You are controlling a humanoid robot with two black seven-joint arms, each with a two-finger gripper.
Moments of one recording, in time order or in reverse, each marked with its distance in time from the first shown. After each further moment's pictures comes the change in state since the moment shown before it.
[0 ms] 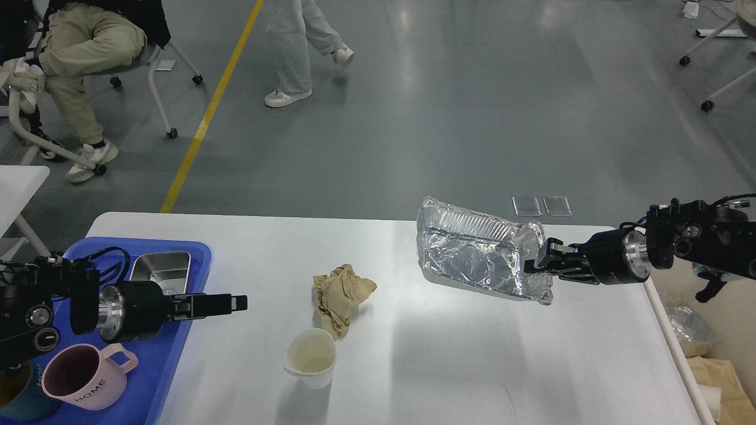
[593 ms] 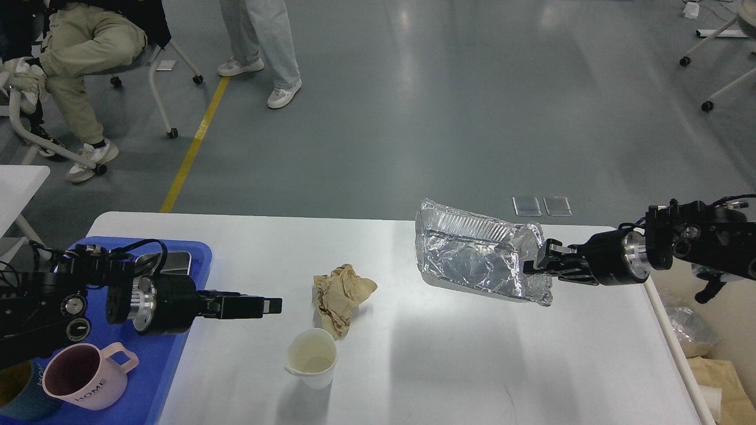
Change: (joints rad) left arm -0.091 -0.068 0.059 -0.004 0.030 -0.025 -0.081; right arm 0.003 0.000 -0.006 0.008 0.001 -0.005 -0.001
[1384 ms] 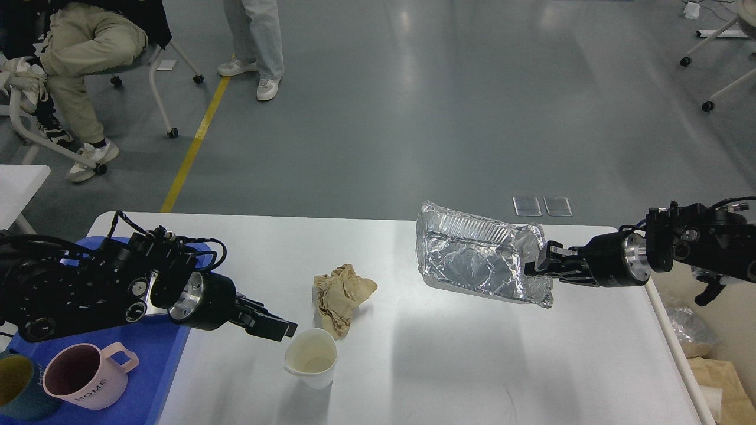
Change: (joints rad) left arm -0.299 -0.275 0.394 0.147 0.040 -0.034 0.066; right arm -0.013 0.002 -0.006 -0.003 -0.002 -0.013 0.001
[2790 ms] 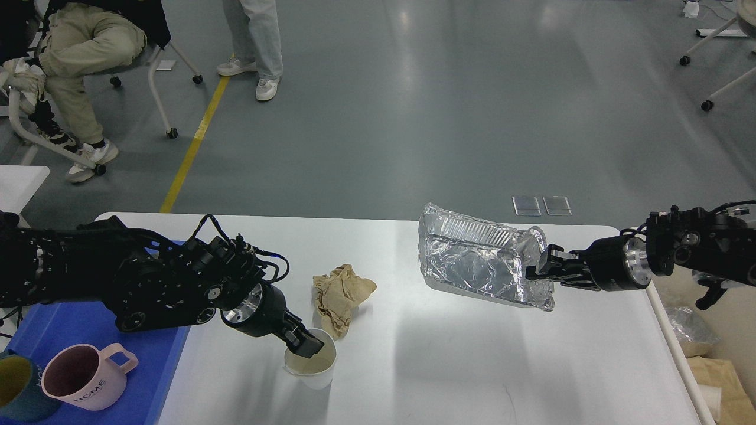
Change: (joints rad) left arm -0.068 -0.301 0.187 0.165 -0.016 -0.046 0.001; right arm -0.005 -0.002 0.000 0.000 0.000 -0.001 0.001
